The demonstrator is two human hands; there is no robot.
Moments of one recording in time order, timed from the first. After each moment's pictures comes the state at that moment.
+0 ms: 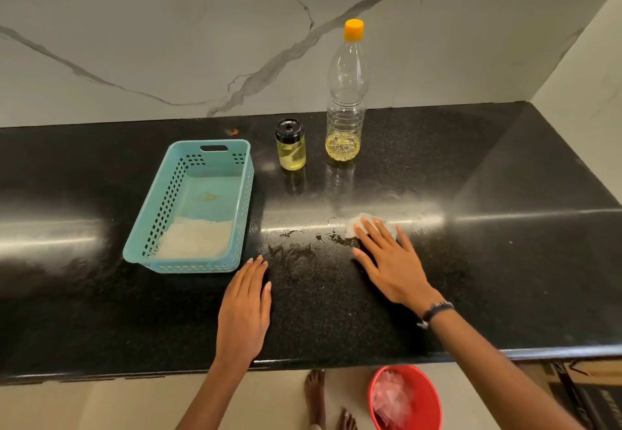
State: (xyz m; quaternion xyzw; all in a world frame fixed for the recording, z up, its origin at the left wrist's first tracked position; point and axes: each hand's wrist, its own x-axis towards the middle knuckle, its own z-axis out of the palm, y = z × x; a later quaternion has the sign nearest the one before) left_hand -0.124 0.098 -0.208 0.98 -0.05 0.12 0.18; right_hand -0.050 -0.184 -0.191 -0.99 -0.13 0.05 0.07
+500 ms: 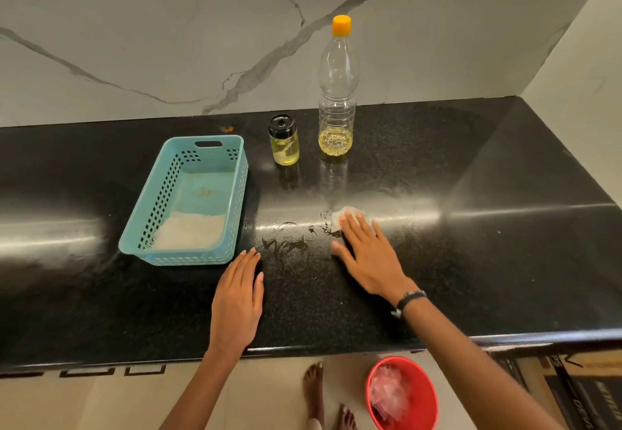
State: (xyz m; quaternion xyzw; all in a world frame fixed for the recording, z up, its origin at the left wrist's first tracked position) left_hand -0.123 0.097 -0.208 0.98 -0.05 0.13 0.17; right_hand -0.053 -0.163 -0.187 -0.98 -0.12 0.07 0.14
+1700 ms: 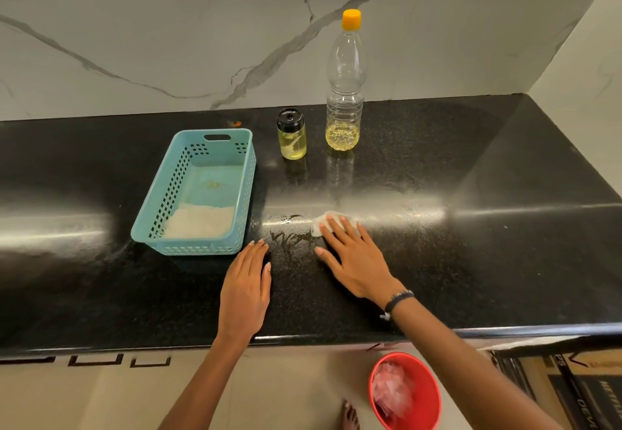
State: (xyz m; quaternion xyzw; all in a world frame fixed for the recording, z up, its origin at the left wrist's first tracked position) left_hand -0.123 0.096 -0.205 0.97 -0.05 0.13 0.18; right_hand -0.070 -0.130 -0.186 -0.97 -0.19 0.06 0.11
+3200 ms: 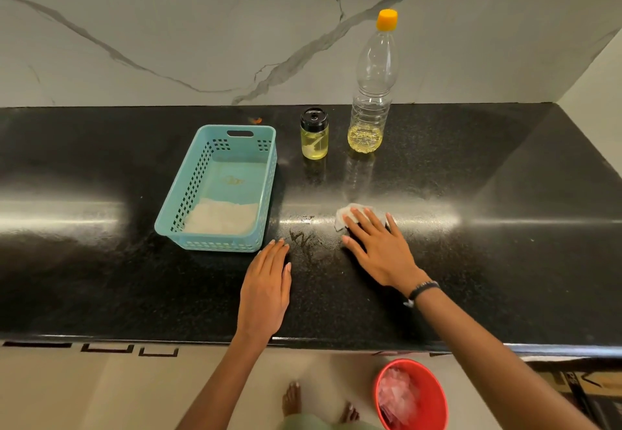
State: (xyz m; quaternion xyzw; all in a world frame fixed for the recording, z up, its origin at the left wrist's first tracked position) left_hand -0.124 0.095 -0.205 0.97 -0.06 0.14 0.18; right_hand -0.043 -0.137 -0.186 -0.98 -0.17 0.06 0.07
